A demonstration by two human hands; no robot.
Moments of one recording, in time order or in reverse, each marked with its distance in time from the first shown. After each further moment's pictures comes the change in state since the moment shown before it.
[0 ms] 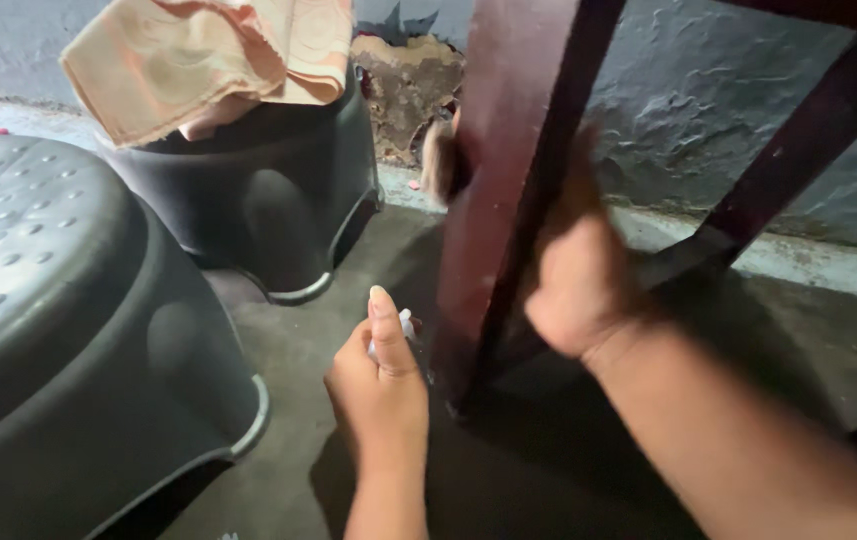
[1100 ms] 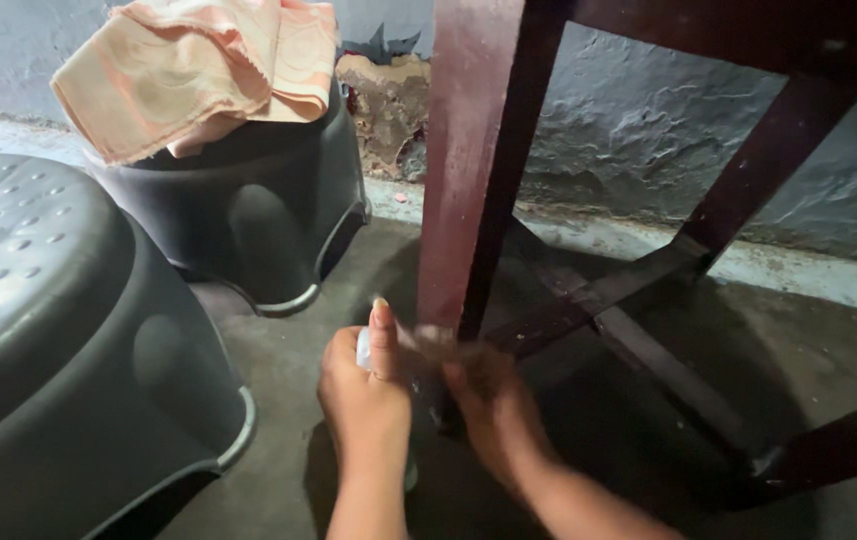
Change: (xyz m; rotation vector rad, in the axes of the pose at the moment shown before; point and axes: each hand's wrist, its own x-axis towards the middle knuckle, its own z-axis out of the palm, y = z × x) left_hand 0.007 -0.027 0.010 0.124 0.029 0.126; right_hand -0.098 0.129 -0.059 -0.952 0.355 0.018
